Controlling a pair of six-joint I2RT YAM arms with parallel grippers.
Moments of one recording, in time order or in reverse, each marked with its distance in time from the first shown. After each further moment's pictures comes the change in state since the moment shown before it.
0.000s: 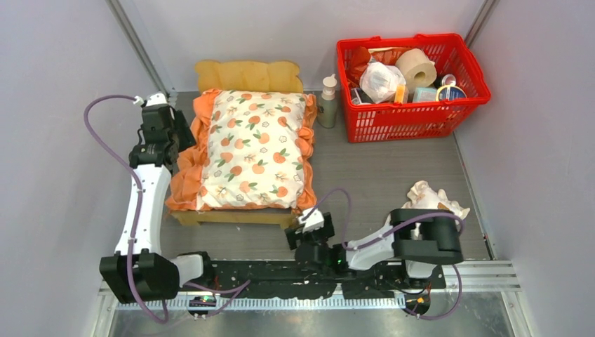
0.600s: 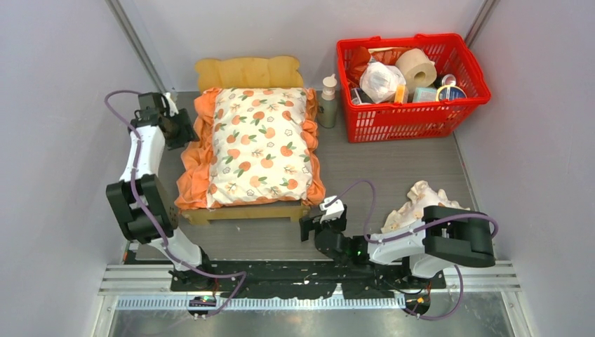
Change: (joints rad) left arm 0.172 0.457 0.201 -0.031 0.425 0.090; right arm -0.137 -0.269 -0.198 0.034 -0.162 0.067
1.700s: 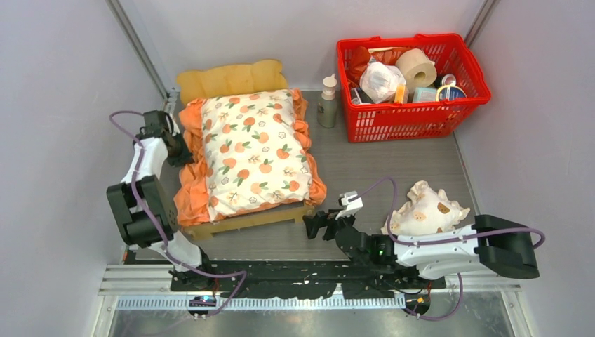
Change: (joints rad) left arm 0.011 0.032 -0.152 0.028 -0.049 -0.016; right arm 0.000 -0.328 -0.077 -0.091 -0.067 0.080
